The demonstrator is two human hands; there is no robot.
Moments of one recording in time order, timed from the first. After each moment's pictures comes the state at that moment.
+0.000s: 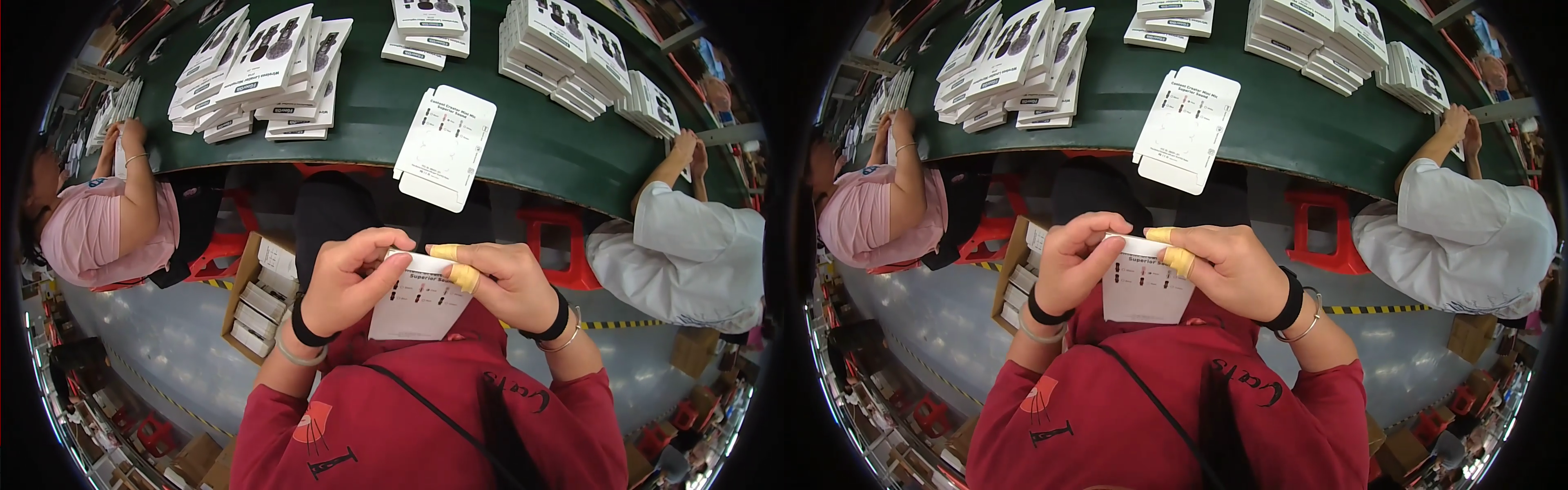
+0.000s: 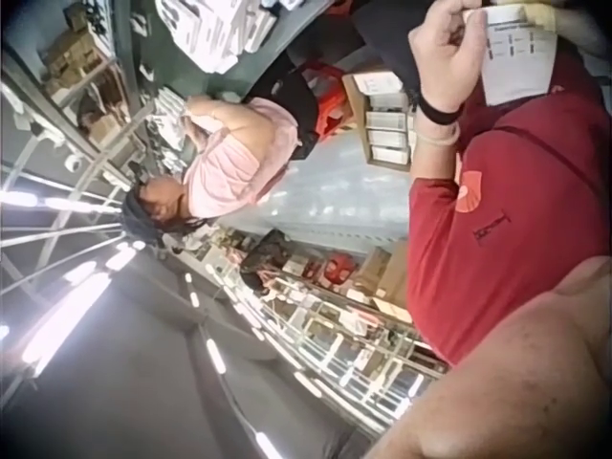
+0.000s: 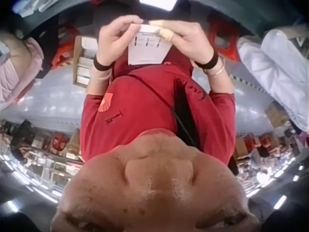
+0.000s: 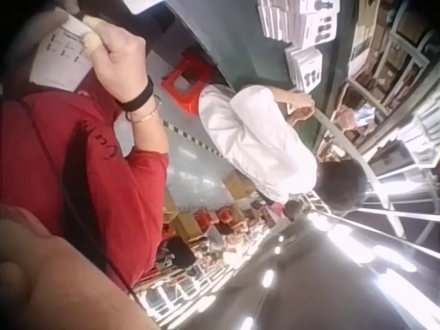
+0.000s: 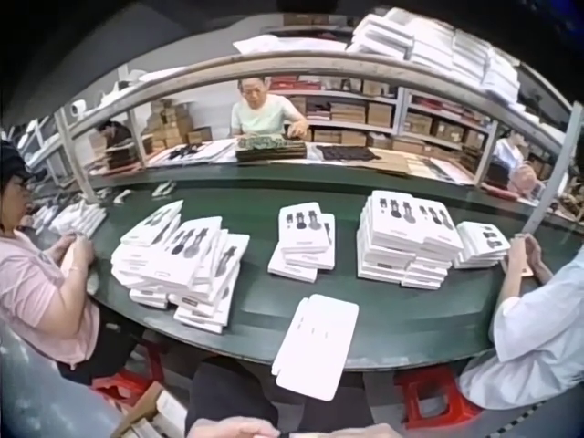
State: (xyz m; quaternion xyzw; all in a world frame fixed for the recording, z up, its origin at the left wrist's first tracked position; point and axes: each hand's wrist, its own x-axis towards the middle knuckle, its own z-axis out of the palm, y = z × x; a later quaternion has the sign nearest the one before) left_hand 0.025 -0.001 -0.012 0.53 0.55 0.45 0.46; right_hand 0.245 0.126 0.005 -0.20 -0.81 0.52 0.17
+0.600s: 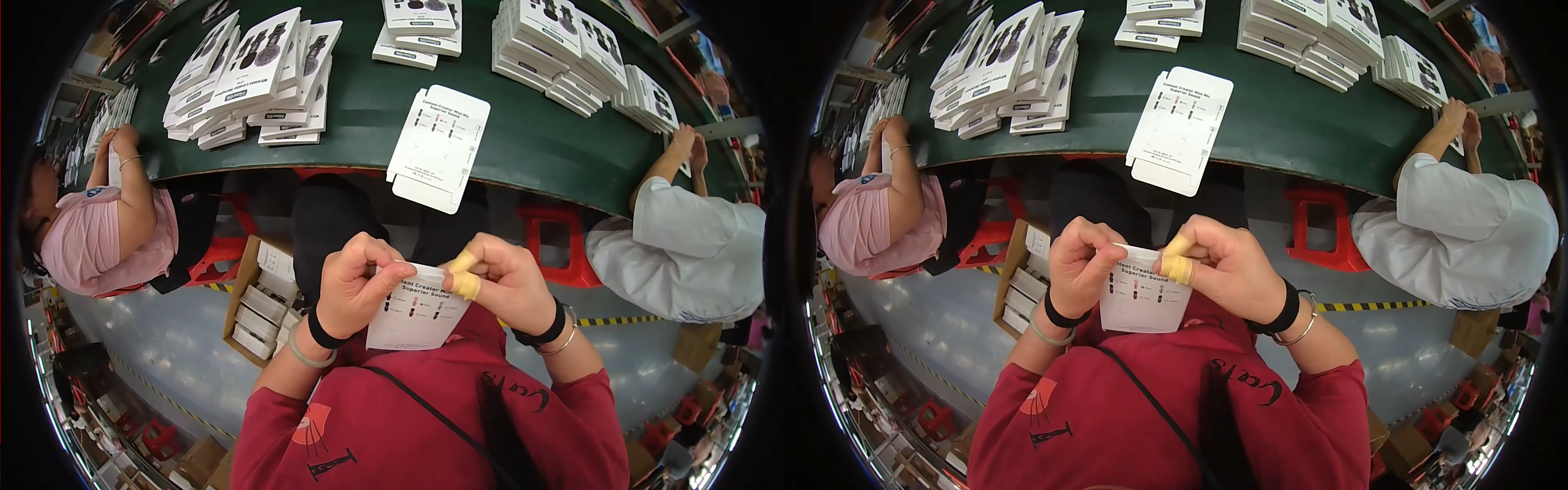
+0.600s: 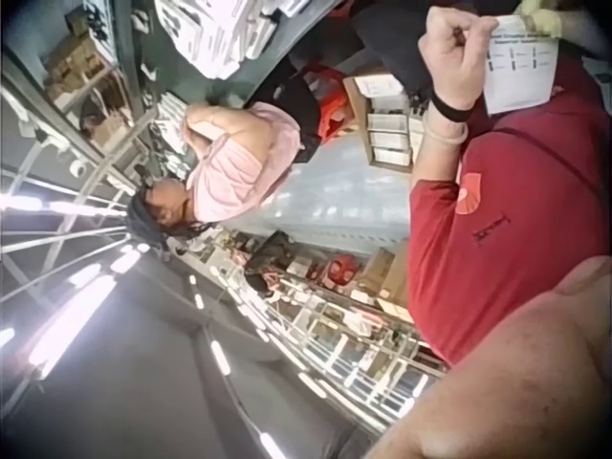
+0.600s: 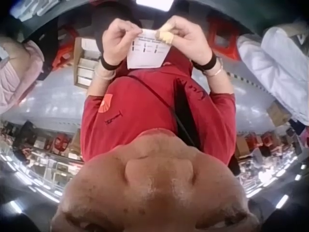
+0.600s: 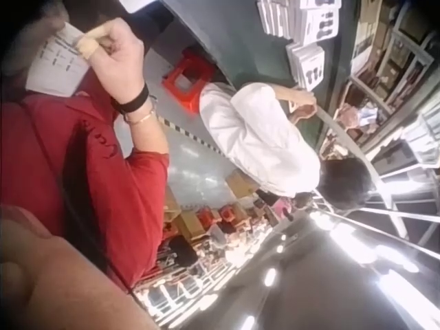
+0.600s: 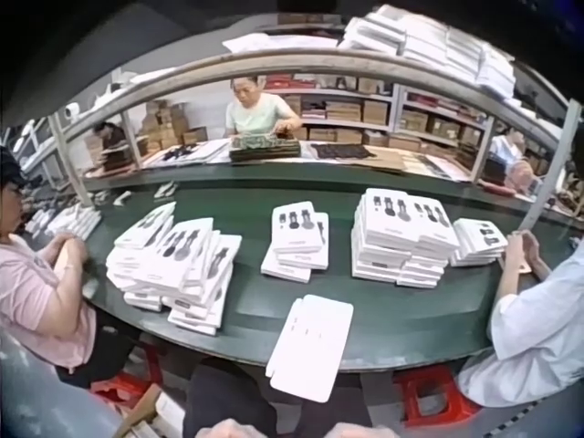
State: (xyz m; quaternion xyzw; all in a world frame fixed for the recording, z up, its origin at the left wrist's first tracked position) left_hand 0.045 0.005 -0.041 0.52 0.50 0.57 0.39; right_hand 0.254 0.121 -0.005 -0.24 -0.60 0.75 0.15
